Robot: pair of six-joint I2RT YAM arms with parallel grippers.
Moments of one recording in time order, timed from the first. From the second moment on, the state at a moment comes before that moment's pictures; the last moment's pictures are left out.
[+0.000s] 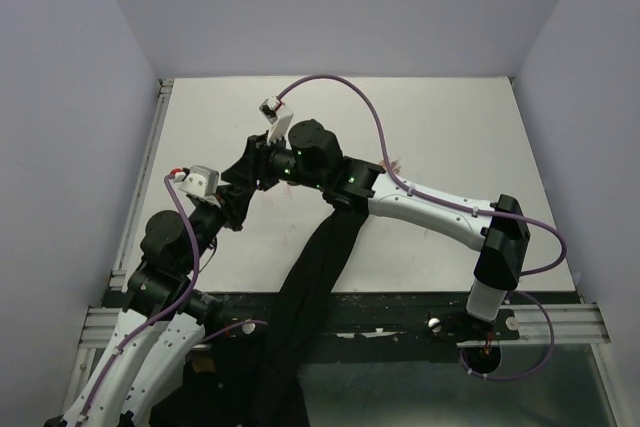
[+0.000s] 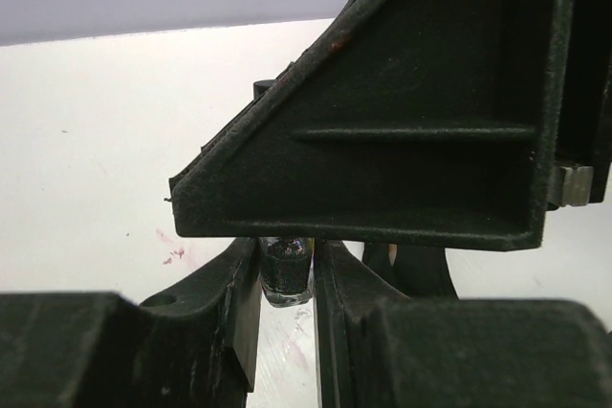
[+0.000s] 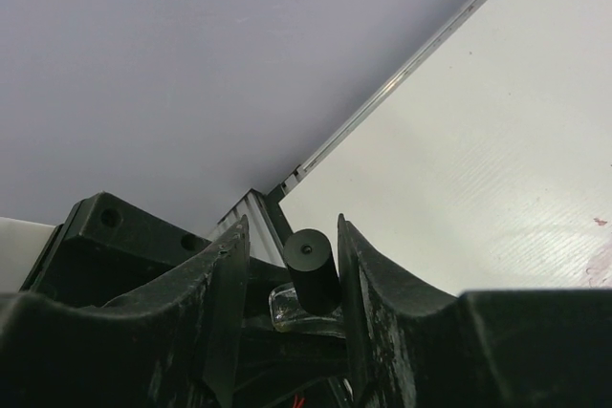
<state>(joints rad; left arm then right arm) -0.43 0.37 0.60 -0.26 0.06 -0.21 1.10 1.78 1.62 0.01 -0.11 0.61</state>
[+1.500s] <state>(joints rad) -0.42 0.38 0.61 -0.21 0.19 -0.29 1.11 1.69 1.56 0.06 0.05 0.58</state>
